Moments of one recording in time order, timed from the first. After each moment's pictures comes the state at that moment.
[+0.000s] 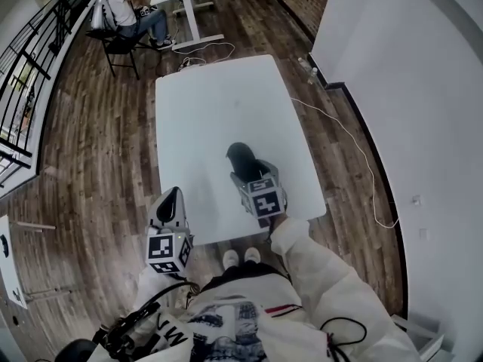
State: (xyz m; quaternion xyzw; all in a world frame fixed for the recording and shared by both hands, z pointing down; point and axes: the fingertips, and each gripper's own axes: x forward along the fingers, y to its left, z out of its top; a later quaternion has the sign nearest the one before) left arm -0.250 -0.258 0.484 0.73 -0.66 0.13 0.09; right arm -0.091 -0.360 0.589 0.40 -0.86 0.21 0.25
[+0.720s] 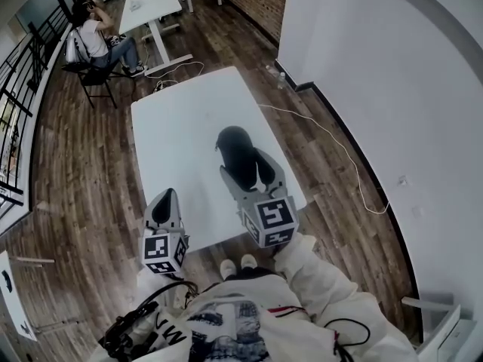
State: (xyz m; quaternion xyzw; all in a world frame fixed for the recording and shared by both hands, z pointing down) left arm -0.199 -0.269 0.457 0.78 -0.62 0.11 0.06; right arm -0.019 -0.323 0.396 0.49 -0.87 0.06 0.01
